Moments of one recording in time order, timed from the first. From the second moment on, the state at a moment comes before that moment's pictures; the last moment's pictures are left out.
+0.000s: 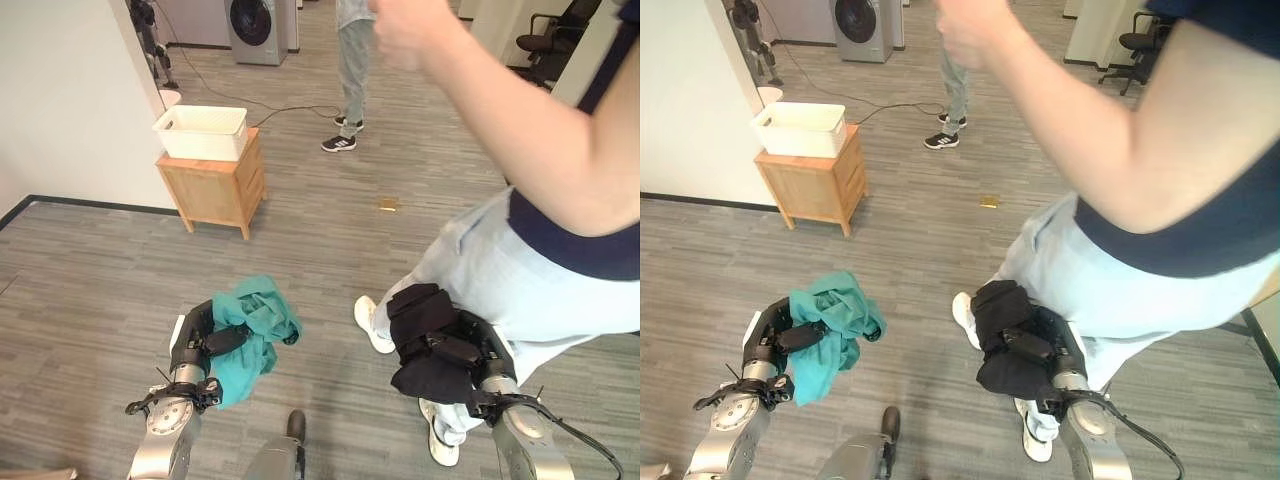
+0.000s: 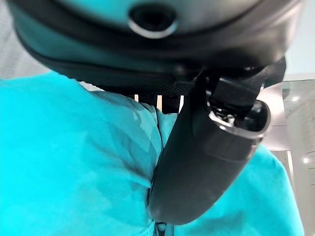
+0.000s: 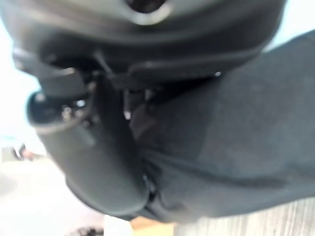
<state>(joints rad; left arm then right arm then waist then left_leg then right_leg) 0.12 0.32 0.02 0.14 -0.35 -0.05 0.11 0.14 -0.41 0.03 0.18 0.40 -0.05 -0.01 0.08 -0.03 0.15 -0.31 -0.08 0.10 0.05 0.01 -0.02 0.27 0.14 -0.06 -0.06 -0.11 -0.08</state>
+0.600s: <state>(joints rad) 0.03 0.32 0.00 0.10 -0.31 -0.05 0.12 0.25 -0.38 0.07 0.07 0.34 0.01 0.04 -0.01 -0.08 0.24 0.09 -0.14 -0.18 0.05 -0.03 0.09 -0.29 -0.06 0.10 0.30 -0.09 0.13</state>
